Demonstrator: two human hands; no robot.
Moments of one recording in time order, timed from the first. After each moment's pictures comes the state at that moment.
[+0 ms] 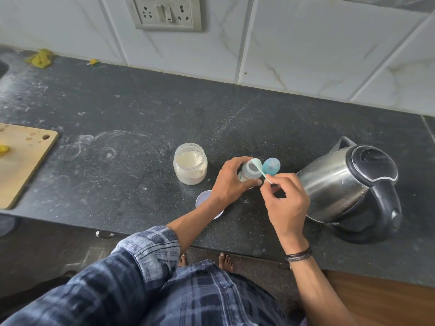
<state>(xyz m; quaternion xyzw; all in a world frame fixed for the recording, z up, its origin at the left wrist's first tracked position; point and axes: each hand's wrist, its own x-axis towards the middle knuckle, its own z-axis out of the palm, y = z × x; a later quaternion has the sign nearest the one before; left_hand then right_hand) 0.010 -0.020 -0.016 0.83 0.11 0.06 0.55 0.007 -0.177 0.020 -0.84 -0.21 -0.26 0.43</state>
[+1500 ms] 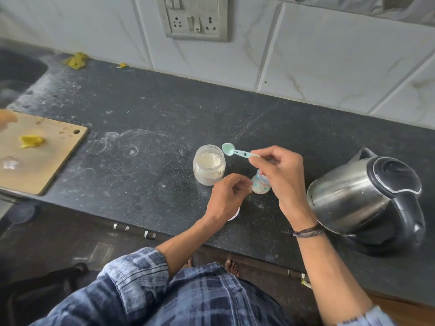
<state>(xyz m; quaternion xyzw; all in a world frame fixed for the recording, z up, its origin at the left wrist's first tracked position) -0.045 0.001 -0.007 0.80 0.15 0.11 0.57 0.028 -0.113 0.091 -0.78 -0.14 0.08 0.60</state>
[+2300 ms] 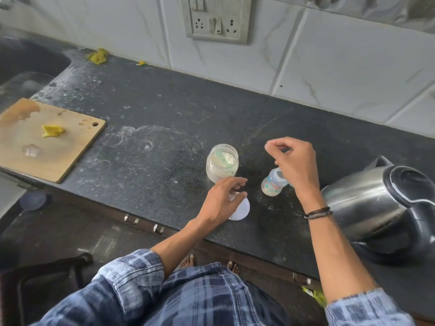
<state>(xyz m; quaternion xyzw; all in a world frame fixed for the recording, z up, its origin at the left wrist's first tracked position) -0.076 0.035 -0.023 0.85 0.14 0.11 0.50 0.059 -0.097 0.092 -0.86 -0.17 0.05 0.48</state>
